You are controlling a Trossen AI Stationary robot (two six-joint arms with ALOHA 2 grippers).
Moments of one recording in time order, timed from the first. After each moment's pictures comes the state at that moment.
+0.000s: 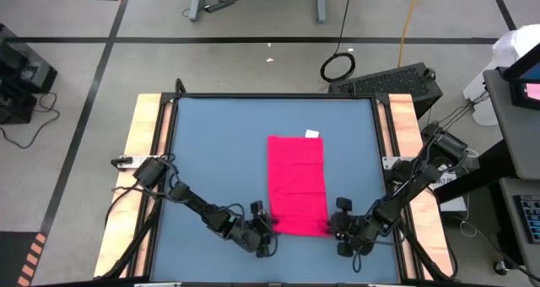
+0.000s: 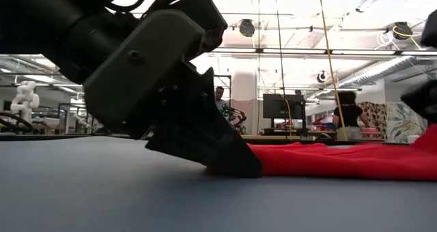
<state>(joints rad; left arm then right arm) -0.54 2.13 1.09 0.28 -0.50 -0.48 0.87 1.59 0.58 0.04 0.53 0.83</state>
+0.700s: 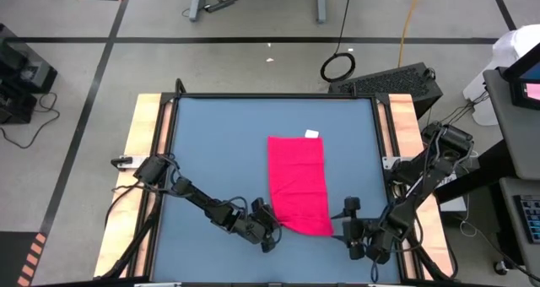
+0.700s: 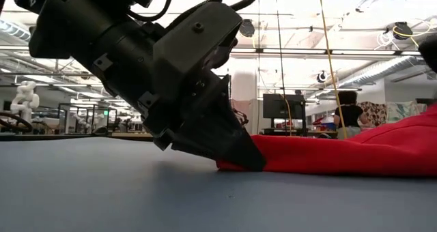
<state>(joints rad) -0.50 2.13 1.09 0.28 -0.40 -0.70 1.00 1.49 0.64 -0.22 0.73 0.72</state>
